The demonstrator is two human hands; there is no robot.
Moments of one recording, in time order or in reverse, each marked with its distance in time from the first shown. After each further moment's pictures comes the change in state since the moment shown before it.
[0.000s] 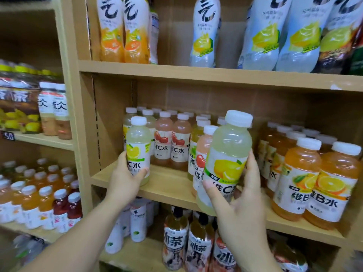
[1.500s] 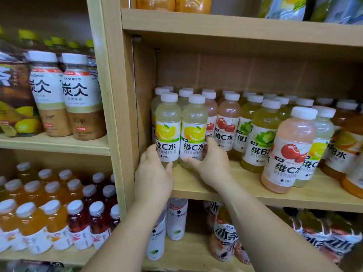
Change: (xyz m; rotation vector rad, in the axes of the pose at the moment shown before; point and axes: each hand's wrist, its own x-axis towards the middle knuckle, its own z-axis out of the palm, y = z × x) left_hand 0.075 -0.061 -0.047 0.228 -0.118 0.129; right_hand 0.087 0.061 0.253 -0.459 -0.105 0.174
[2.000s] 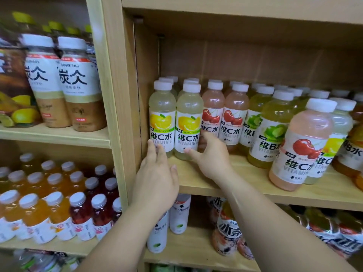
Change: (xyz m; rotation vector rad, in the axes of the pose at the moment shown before) left_hand -0.016 -0.004 -0.014 0.298 -0.235 0.149; right_hand 0.009 -0.003 0.012 0.017 -0.040 -0.031
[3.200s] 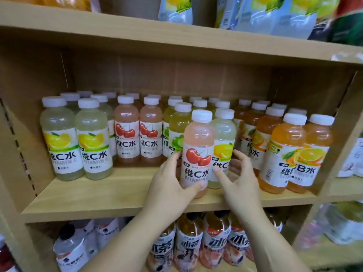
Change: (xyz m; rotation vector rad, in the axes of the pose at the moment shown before) left_hand -0.006 0.193 0.082 -0.643 -0.113 0.181; right_hand -0.071 0.135 -0.204 0.102 0.377 0.196
